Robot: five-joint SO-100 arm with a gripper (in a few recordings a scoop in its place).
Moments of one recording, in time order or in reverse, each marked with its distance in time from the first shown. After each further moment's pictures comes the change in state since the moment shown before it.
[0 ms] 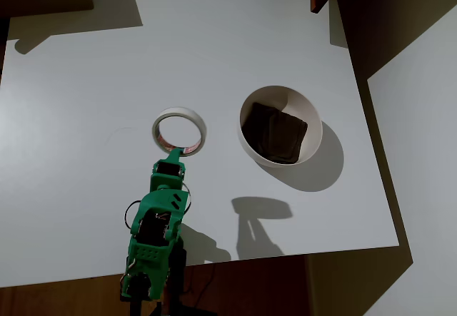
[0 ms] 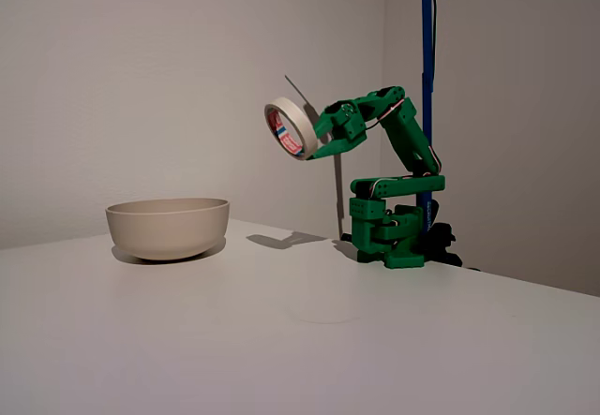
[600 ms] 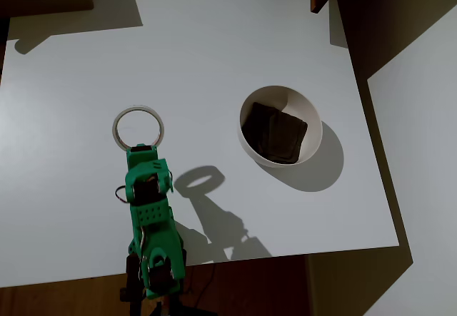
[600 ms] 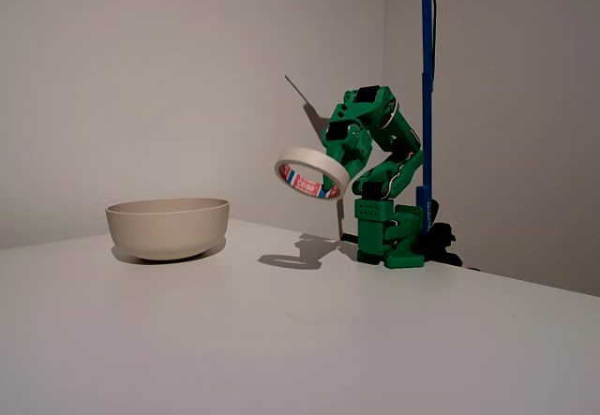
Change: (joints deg) arm -25.5 -14.4 4.5 -0.4 7.5
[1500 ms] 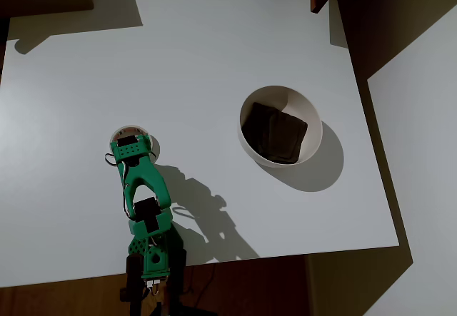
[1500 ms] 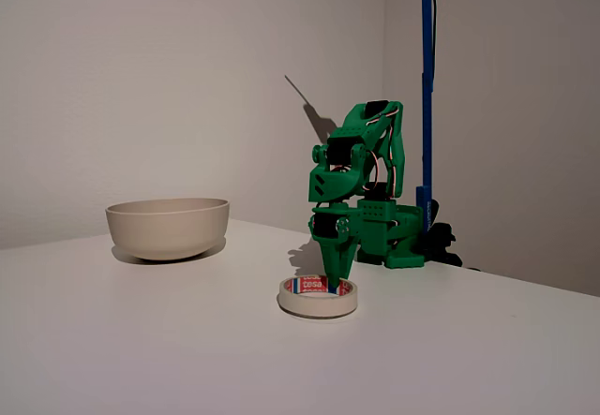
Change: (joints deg) arm -8.3 -59.3 -0.1 -23.6 4.6
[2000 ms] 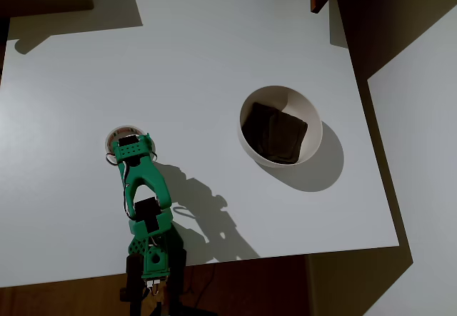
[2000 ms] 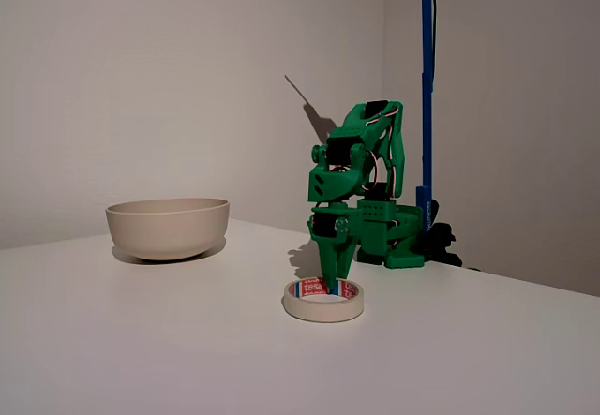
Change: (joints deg) arm -0.2 0.0 0.0 0.0 0.0
